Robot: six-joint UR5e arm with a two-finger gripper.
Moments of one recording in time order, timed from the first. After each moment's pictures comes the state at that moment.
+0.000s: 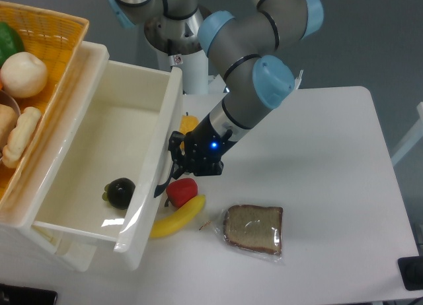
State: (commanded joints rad) arm 2.52 -1.83 -1.67 -1.37 0.93 0.90
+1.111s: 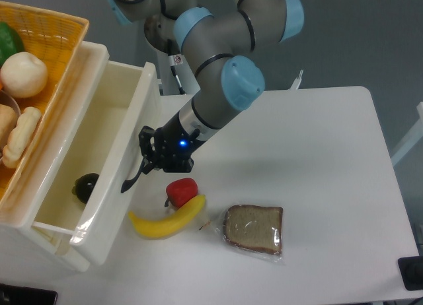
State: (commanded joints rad) arm 2.40 -1.81 -1.67 -1.38 0.92 0.82
